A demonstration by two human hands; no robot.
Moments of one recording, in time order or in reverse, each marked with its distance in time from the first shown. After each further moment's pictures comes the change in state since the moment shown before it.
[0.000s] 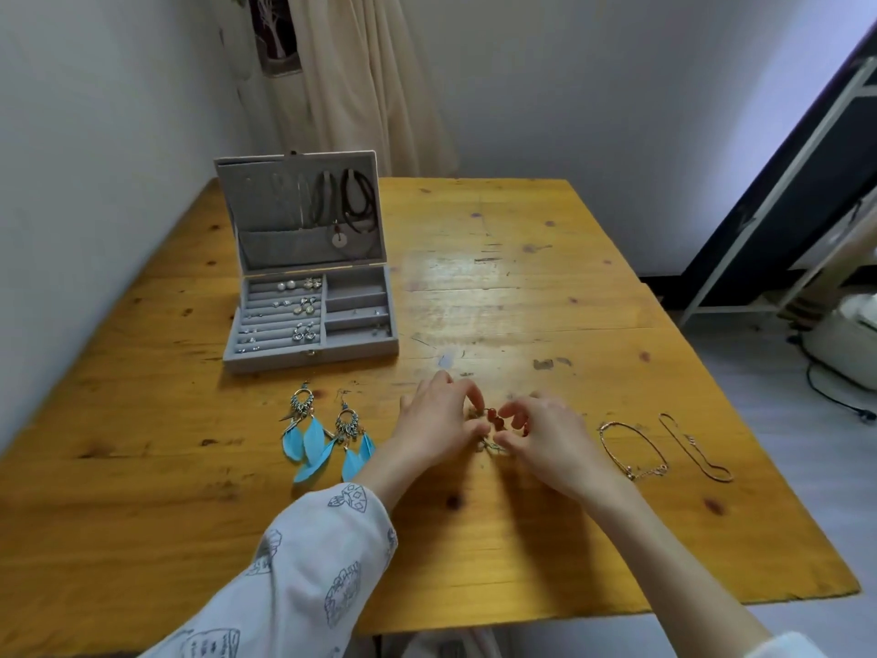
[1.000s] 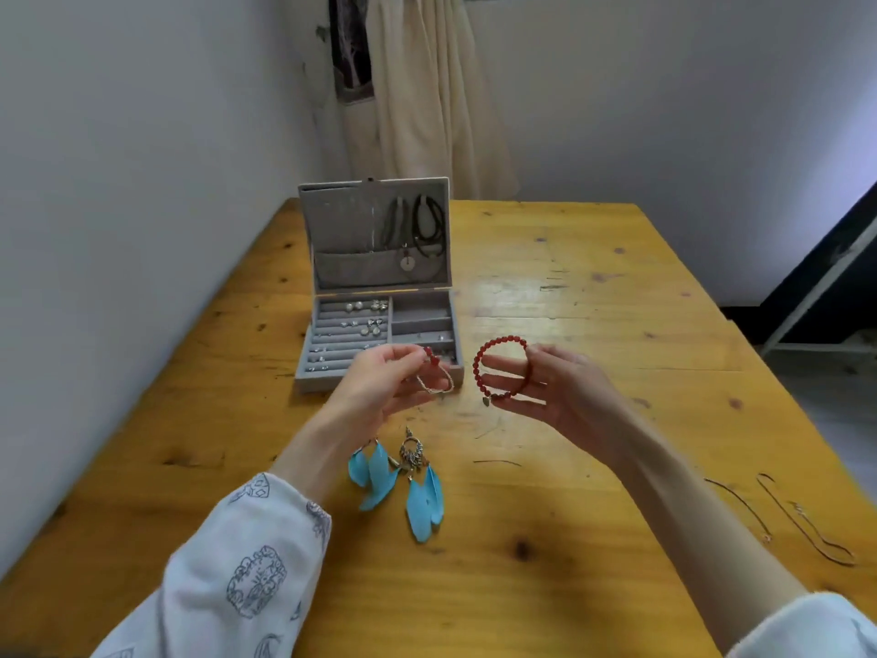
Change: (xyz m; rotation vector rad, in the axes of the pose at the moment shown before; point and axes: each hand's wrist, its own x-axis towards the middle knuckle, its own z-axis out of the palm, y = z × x) left_hand -0.011 -0.069 -0.097 -1.189 0.155 -0.271; right_hand 0.057 -0.058 -0.025 1.415 -0.308 0.090
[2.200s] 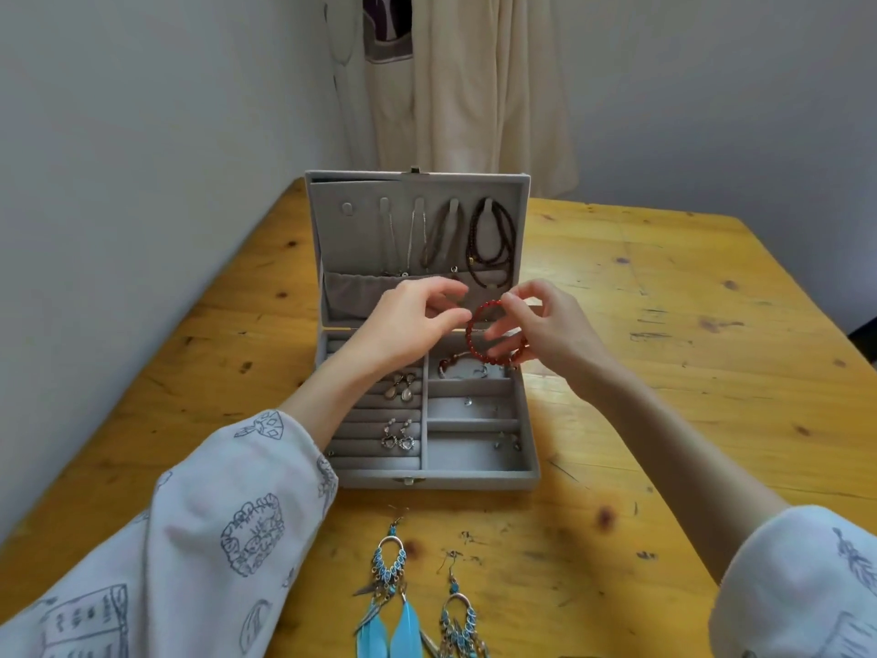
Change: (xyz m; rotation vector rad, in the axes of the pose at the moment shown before) left_hand 0.169 0.048 -0.052 0.806 0.064 0.430; right_hand 0.203 -0.019 0.046 -0.671 0.109 -0.211
